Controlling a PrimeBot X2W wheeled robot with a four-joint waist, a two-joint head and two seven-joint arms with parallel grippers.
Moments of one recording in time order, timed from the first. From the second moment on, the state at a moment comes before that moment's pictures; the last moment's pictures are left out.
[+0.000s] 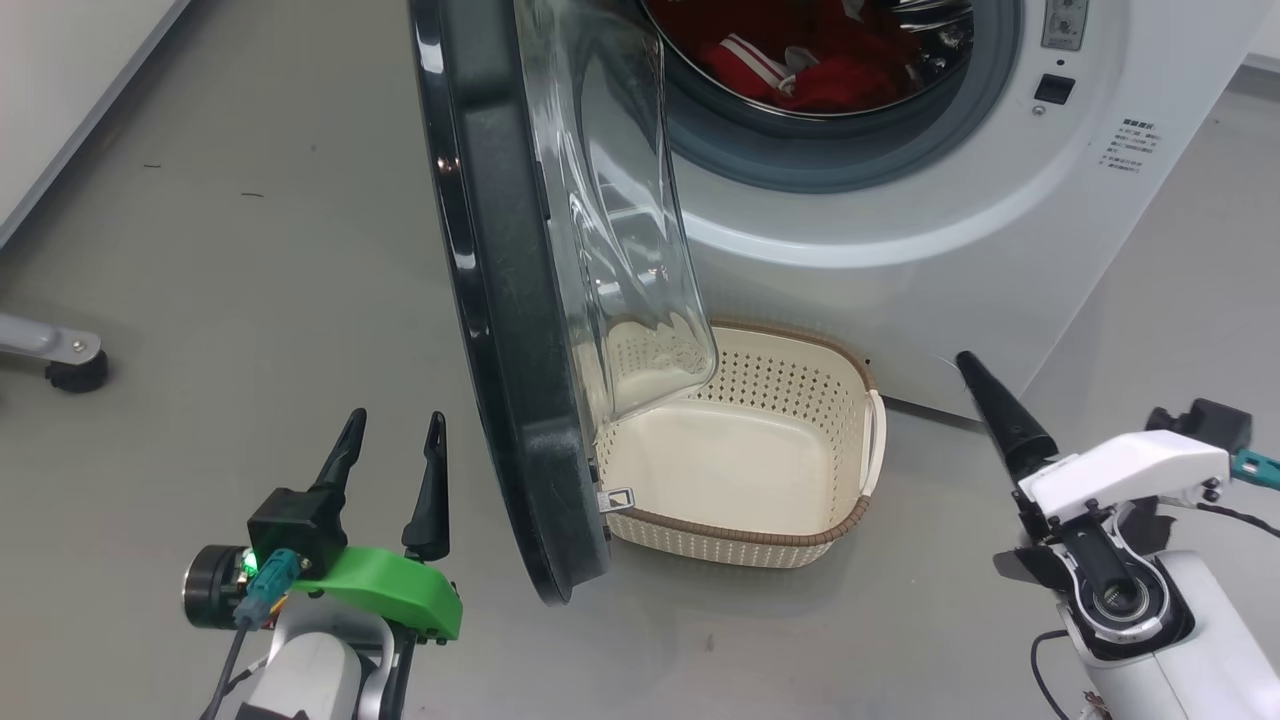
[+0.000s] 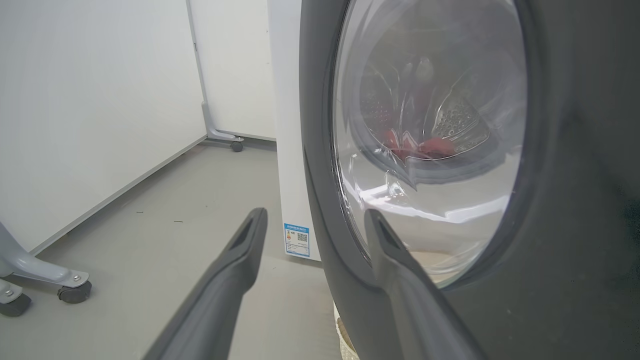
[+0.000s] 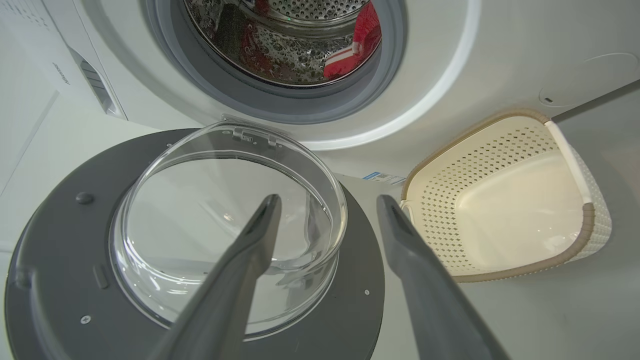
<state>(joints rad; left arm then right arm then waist) -0.23 0.03 -0.27 0.37 -0.35 0.06 -0.25 -0.22 -0.17 0.22 0.23 1.47 0.12 0.17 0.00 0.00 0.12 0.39</state>
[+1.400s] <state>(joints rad) -0.22 0.03 -0.26 0.38 -0.35 0.06 -0.25 -0.17 -0.24 0.22 0.22 0.43 -0.10 -0.26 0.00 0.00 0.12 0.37</state>
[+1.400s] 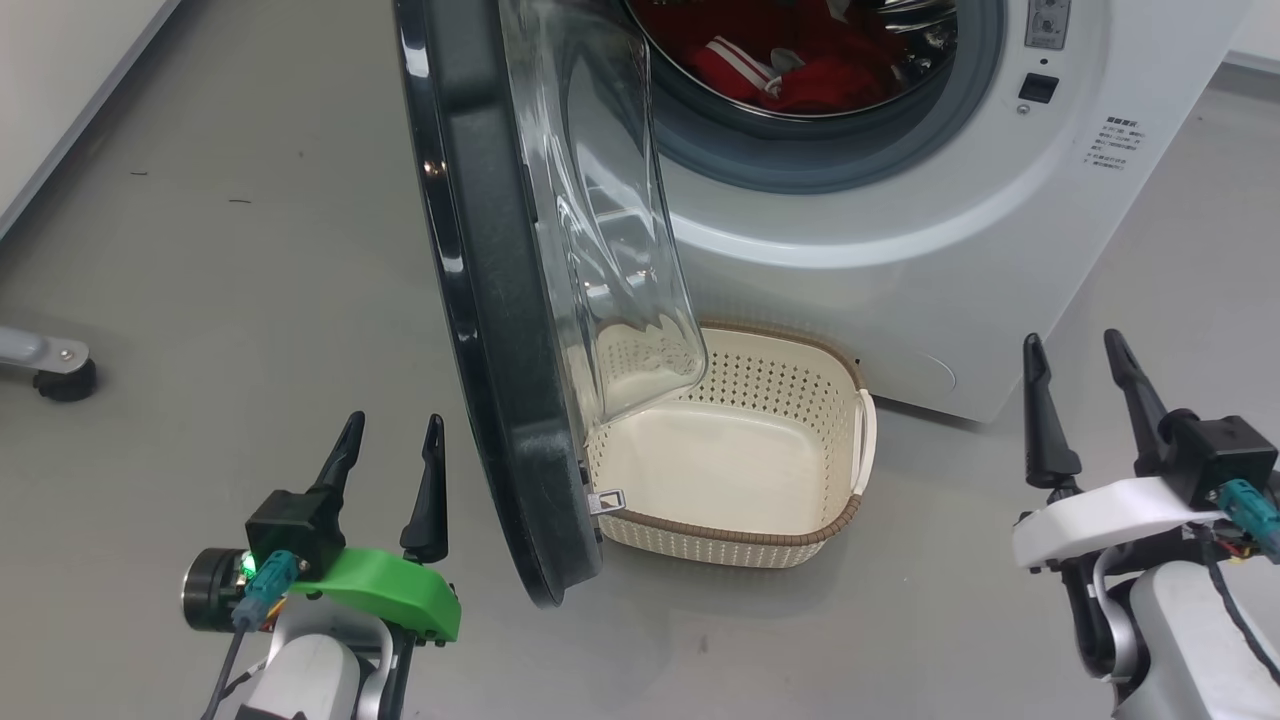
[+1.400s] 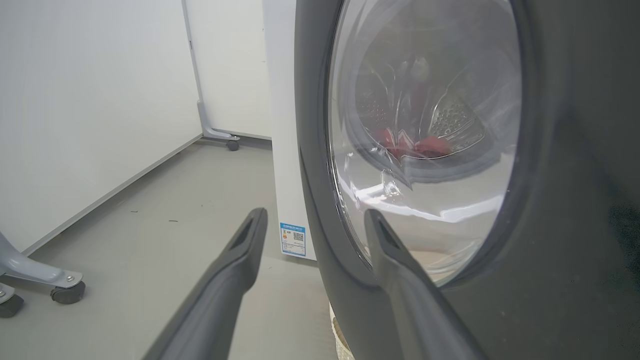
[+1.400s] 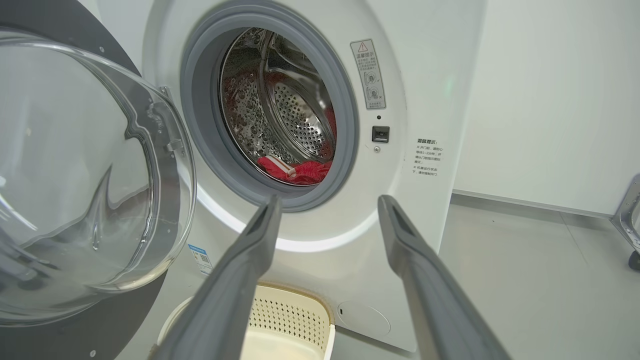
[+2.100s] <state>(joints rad) -0.22 0.03 -0.27 0.38 -0.36 0.06 -0.25 -0.15 -0.16 0.22 0.26 0.35 -0.10 -0.26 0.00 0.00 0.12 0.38</state>
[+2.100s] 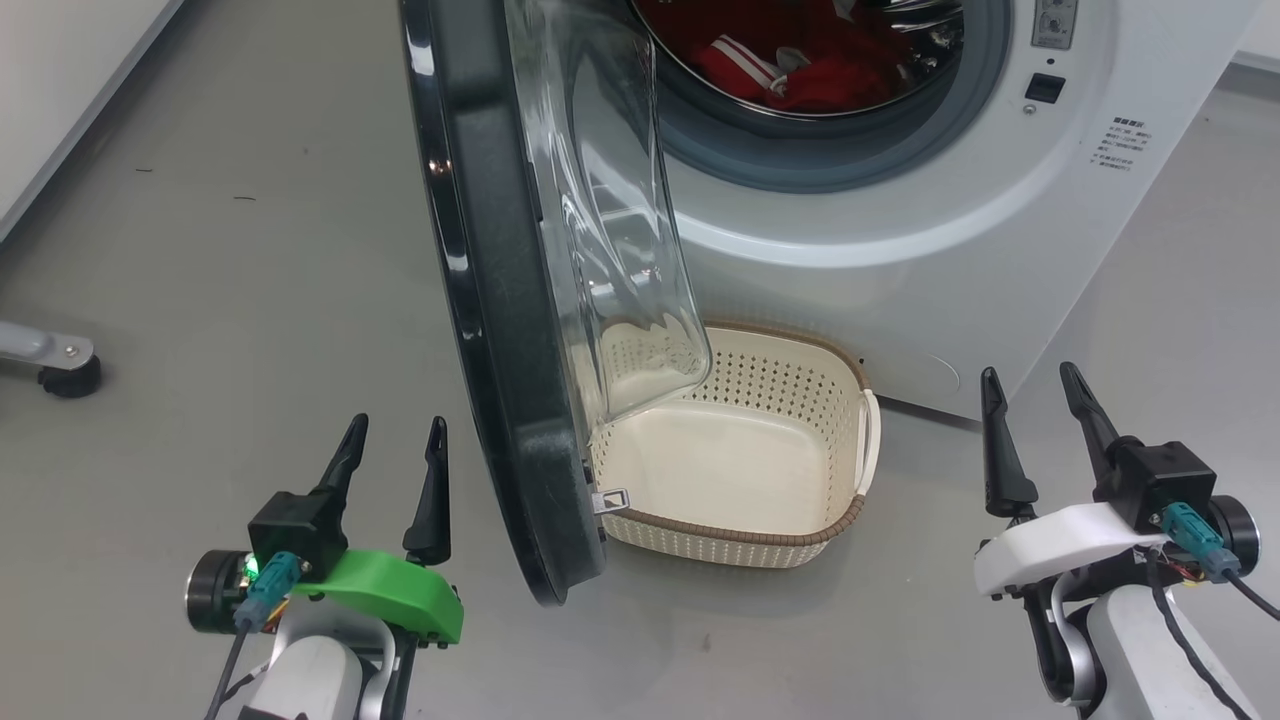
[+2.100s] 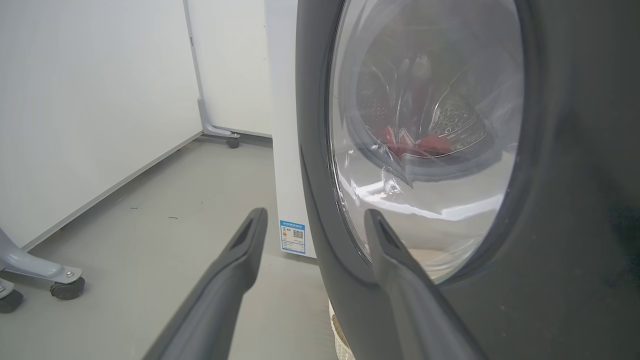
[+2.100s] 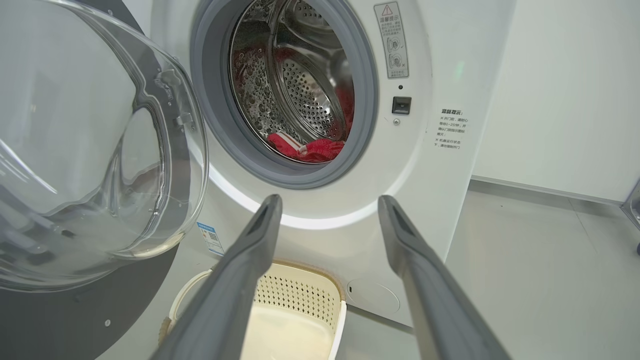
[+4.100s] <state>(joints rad) -0.24 0.04 -0.41 -0.26 -0.29 -0.04 -0.23 -0.13 -0.10 0.13 0.28 0.24 -0.04 -0.26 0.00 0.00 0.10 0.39</state>
